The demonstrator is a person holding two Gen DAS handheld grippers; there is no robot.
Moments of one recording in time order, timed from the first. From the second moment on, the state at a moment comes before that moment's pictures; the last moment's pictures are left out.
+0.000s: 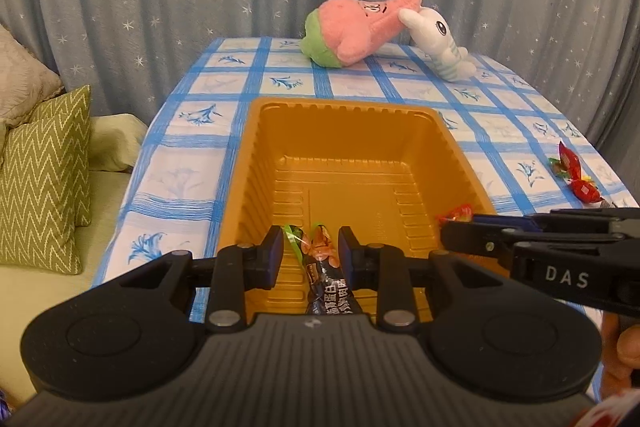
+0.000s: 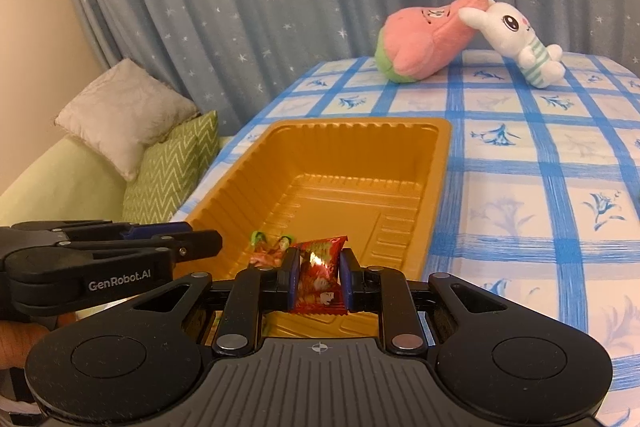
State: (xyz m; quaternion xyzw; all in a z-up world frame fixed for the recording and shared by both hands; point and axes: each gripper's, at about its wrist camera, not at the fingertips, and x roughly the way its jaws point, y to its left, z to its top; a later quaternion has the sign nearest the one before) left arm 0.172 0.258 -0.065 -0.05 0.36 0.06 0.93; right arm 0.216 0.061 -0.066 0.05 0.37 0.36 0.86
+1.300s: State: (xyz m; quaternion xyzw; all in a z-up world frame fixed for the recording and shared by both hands) left arm 0.065 0.115 0.013 -0.08 0.33 0.00 0.94; right arm 0.090 -0.130 0.010 0.06 0.34 0.20 0.92
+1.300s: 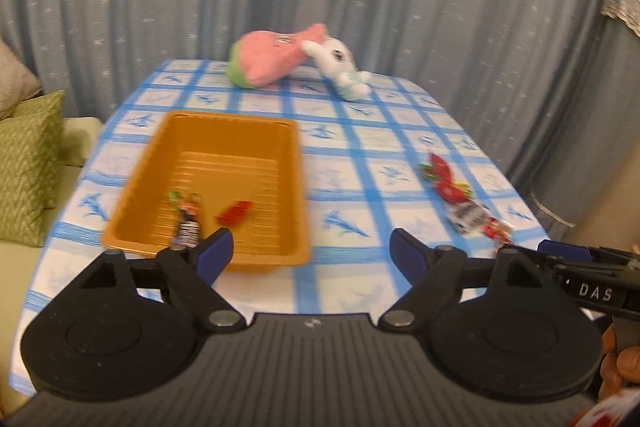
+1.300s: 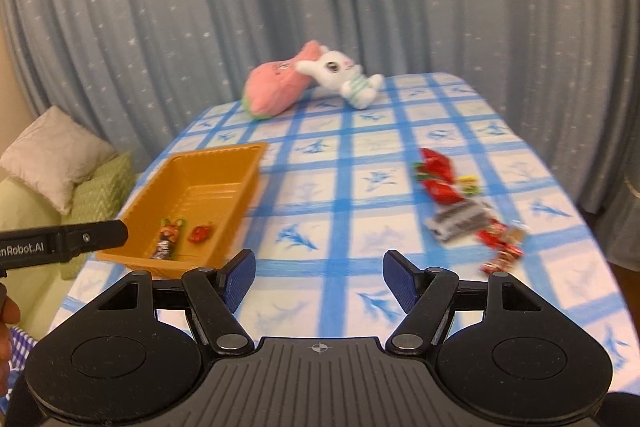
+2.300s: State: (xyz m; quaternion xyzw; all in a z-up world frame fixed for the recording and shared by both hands) left arm 0.153 -0.005 -0.032 0.00 0.34 -0.15 0.93; right arm 0.125 -0.253 -0.032 0.11 0.34 0.02 0.93
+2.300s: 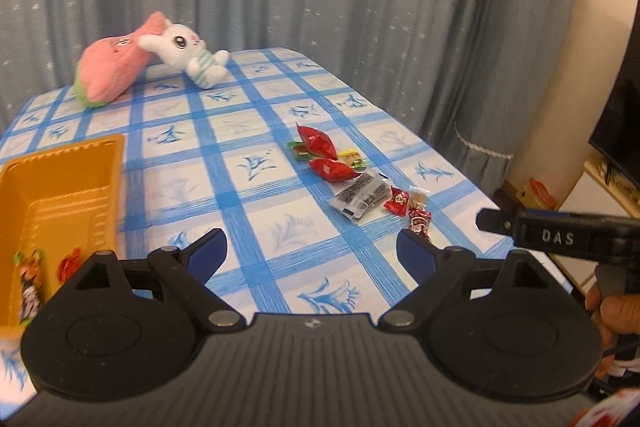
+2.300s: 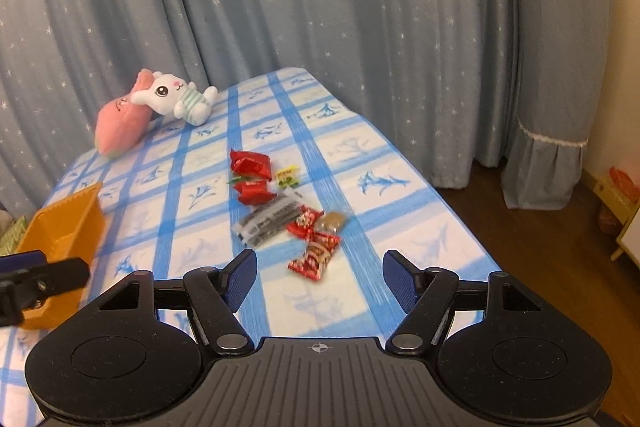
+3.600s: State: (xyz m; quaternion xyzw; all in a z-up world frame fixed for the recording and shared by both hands) left arm 0.263 -0.071 -0.116 0.09 0.34 -0.24 0.91; right arm 0.210 -0.247 -0.105 0.09 0.37 -0.01 0.93
